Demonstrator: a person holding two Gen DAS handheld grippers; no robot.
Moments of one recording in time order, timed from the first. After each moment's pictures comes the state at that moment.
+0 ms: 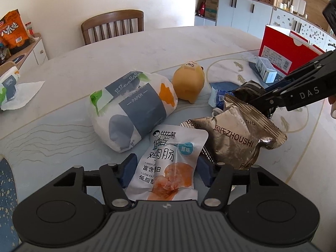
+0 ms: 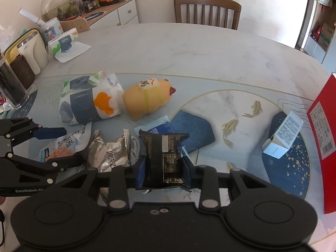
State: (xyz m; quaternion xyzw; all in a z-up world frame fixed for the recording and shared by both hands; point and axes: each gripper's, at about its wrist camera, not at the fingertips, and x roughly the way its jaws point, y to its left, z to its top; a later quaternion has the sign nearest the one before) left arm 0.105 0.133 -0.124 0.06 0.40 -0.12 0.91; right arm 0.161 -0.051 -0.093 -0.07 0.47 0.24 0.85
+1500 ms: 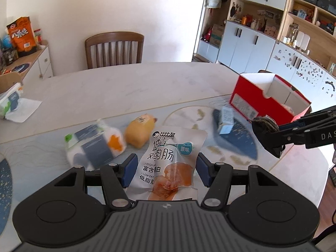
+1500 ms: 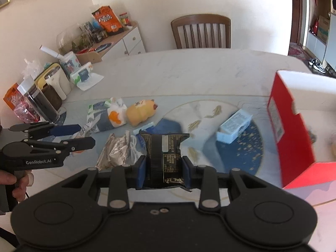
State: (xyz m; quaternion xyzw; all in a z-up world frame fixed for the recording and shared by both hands) left arm 0.075 0.053 -0.026 -0.02 0.36 -0.11 0.93; right arm 0.117 -0.171 -0.008 0.00 0.43 0.28 0.86
